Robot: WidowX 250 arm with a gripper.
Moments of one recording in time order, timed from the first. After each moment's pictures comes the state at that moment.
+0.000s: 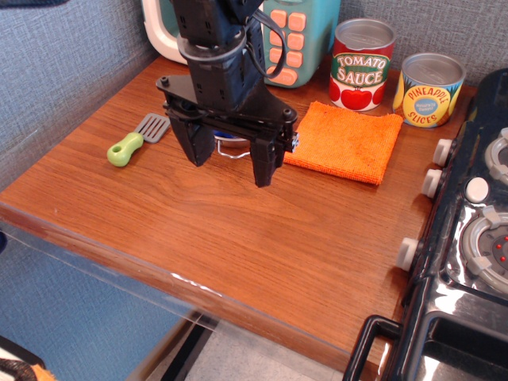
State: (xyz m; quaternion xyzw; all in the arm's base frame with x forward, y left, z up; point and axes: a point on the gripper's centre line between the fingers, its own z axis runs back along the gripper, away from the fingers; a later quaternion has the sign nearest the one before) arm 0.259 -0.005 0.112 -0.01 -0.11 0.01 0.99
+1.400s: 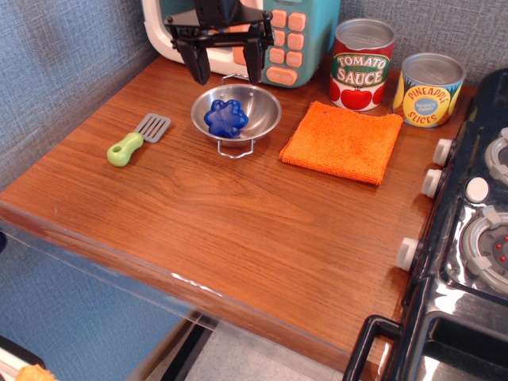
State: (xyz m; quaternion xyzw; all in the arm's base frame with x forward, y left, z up) arm 0.399 0.078 0.079 -0.05 -0.10 0.15 0.98
